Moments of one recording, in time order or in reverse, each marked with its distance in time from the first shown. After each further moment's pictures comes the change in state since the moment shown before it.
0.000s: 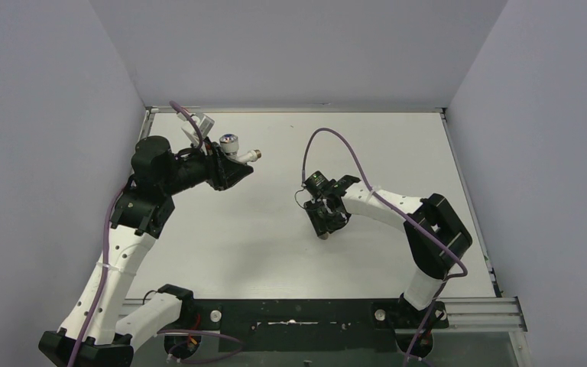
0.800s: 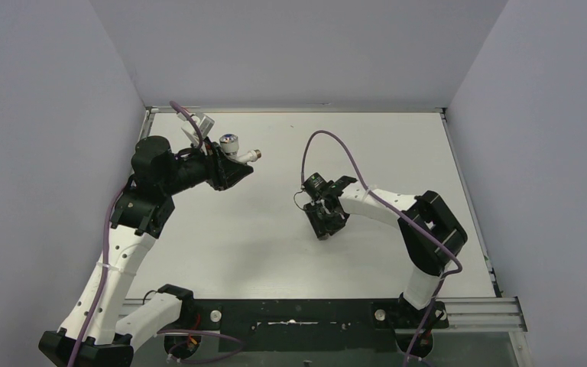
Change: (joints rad) left arm 0.000 0.000 0.000 0.000 0.000 0.000; right arm 0.000 0.031 0.000 0.002 0.000 -0.007
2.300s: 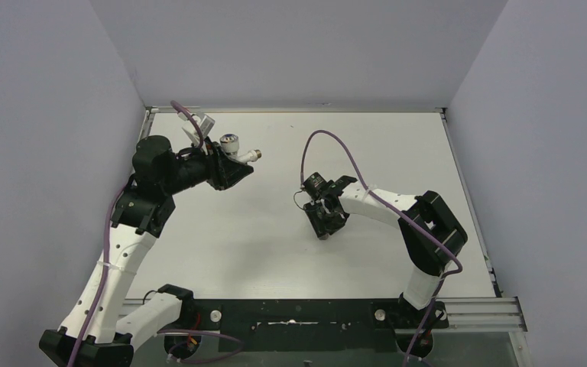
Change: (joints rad) left arm 0.000 0.005 0.000 0.000 0.000 0.000; right arm 0.000 0.005 0.003 -0.001 0.000 -0.013
